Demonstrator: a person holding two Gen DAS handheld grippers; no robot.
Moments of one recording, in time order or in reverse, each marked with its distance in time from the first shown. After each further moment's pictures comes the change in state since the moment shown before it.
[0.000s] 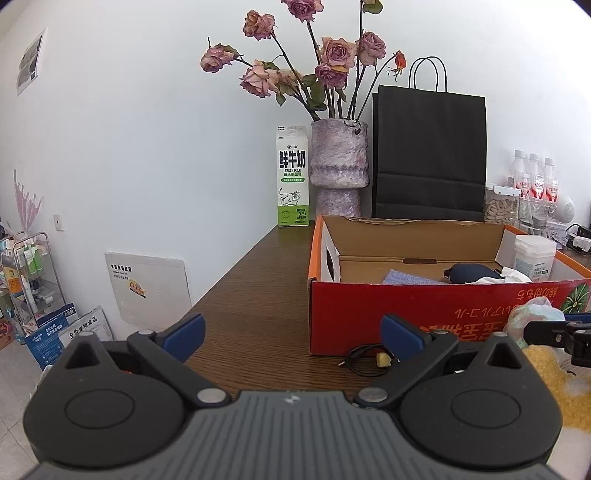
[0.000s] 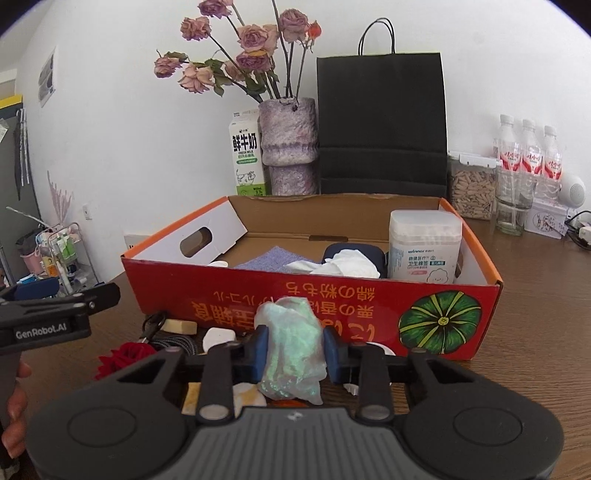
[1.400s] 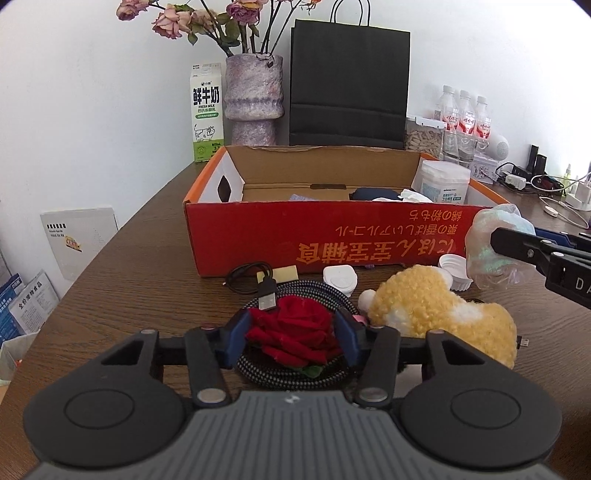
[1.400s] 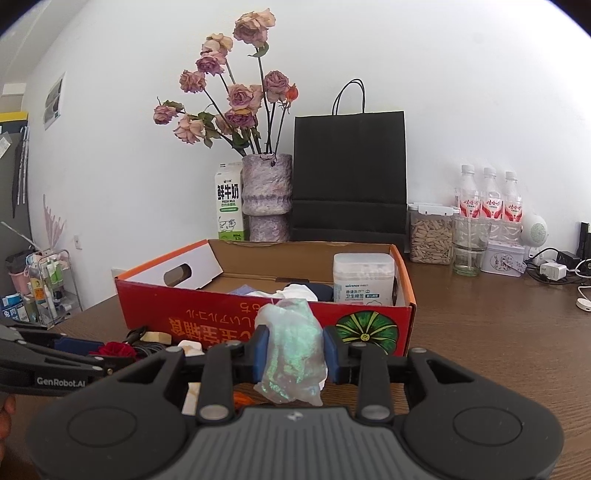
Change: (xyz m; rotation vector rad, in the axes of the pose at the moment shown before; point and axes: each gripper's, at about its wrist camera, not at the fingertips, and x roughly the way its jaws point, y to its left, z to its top) left arm -0.014 -0.046 -0.012 0.062 0.232 -0.217; right arm -0.056 -0.027 -0.019 -0.035 -0.171 -0.057
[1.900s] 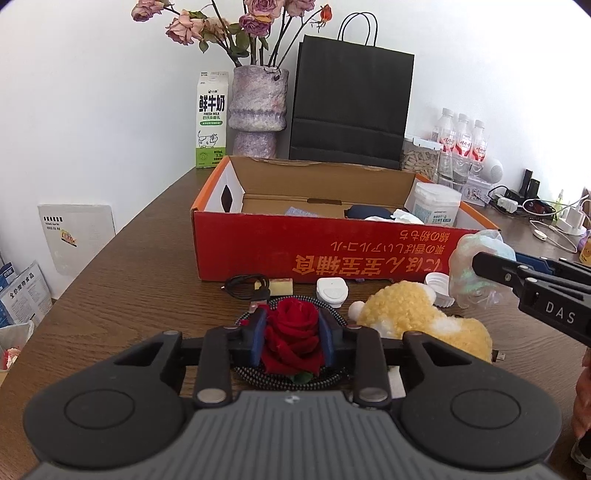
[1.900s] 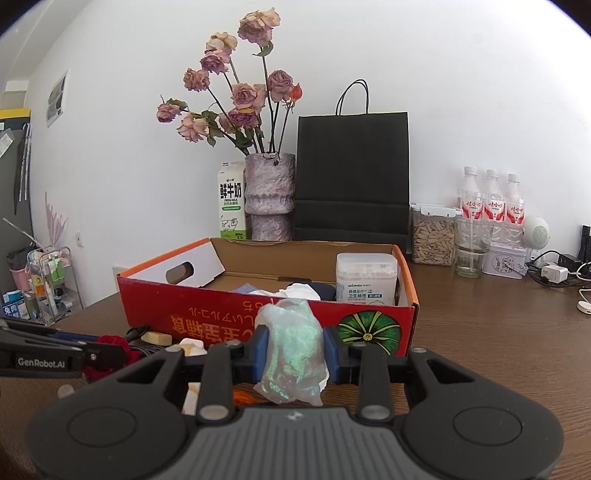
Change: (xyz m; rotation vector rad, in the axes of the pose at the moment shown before) left arm -0.018 0.005 0.002 -0.058 -0.046 -0.032; right arm -0.001 0.002 -0.001 -0.009 0.001 0.003
